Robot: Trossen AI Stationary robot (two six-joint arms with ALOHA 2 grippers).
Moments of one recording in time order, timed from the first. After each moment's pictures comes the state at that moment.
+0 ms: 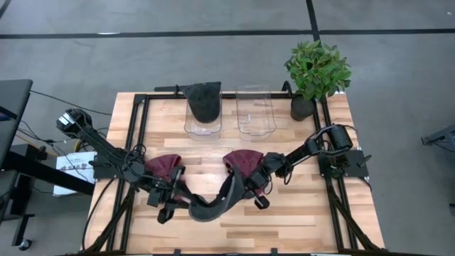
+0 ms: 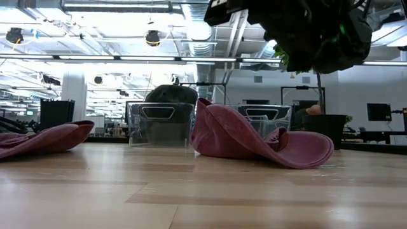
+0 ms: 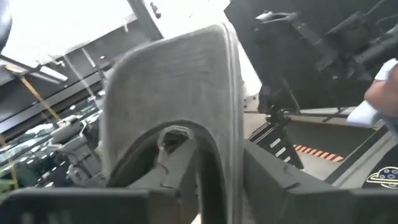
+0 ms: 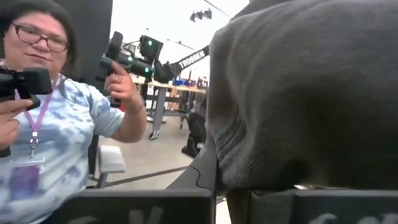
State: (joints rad) left arm -0.67 1.20 0.54 0.85 -0.21 0.62; right arm 0.22 1.96 0.81 1.43 -0.60 -0.10
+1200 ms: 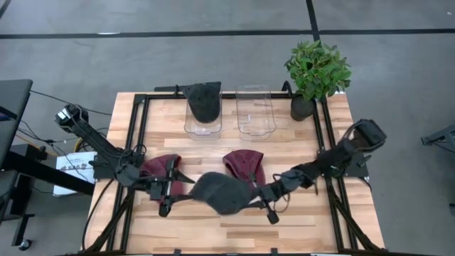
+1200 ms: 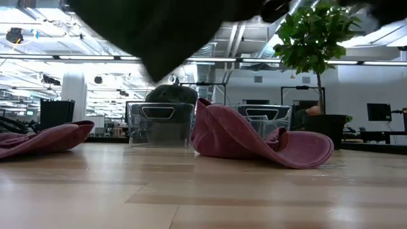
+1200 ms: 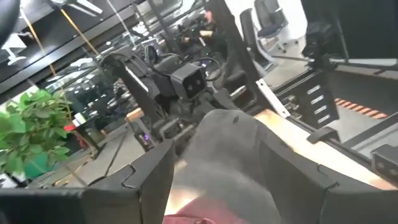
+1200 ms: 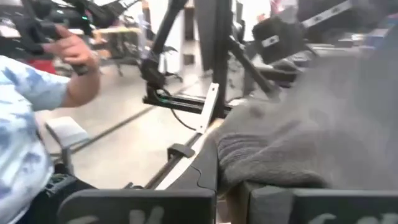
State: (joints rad) left arm -0.75 1.07 0.54 0.56 -0.58 0.54; right arm 0.49 1.61 0.68 0.88 0.04 -0.05
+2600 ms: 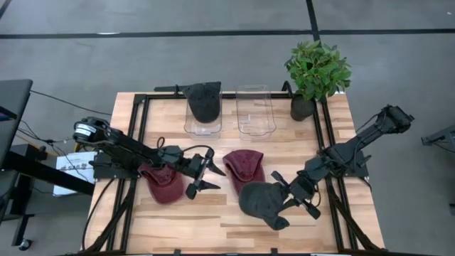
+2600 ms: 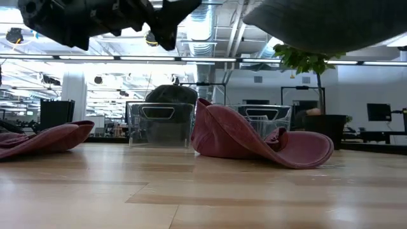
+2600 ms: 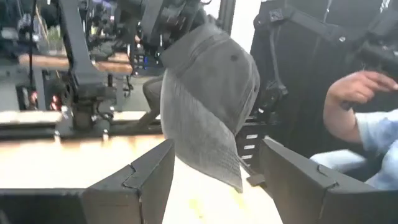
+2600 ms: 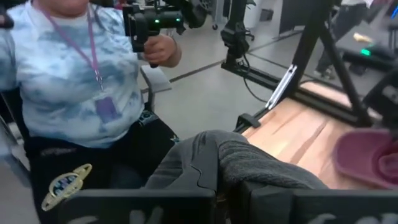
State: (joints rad) left arm -0.23 1.54 0.55 1.06 0.18 -0.10; right arm 0.54 1.12 0.80 0.03 -0.24 -0.19
